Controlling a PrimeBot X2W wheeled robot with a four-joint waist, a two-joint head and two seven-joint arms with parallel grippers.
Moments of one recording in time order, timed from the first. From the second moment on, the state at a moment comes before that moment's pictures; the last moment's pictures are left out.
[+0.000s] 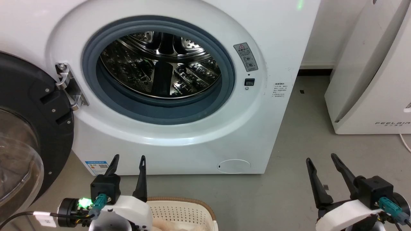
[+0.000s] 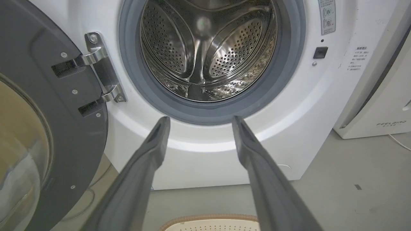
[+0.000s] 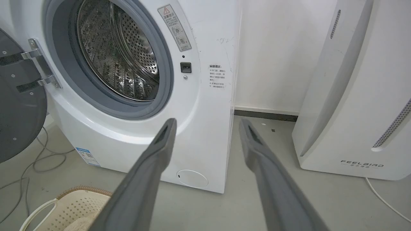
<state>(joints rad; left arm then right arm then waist) -0.03 0.05 -0.03 0.06 0.00 0.02 -0.03 0.01 -0.05 -0.01 -0.01 0.08 0.13 -0.03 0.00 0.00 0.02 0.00</state>
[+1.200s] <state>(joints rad) -0.29 0.10 -0.12 0.53 -0.03 -0.01 0.02 -0.10 -0.05 -0.01 -0.09 0.21 0.13 -0.10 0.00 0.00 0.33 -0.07</state>
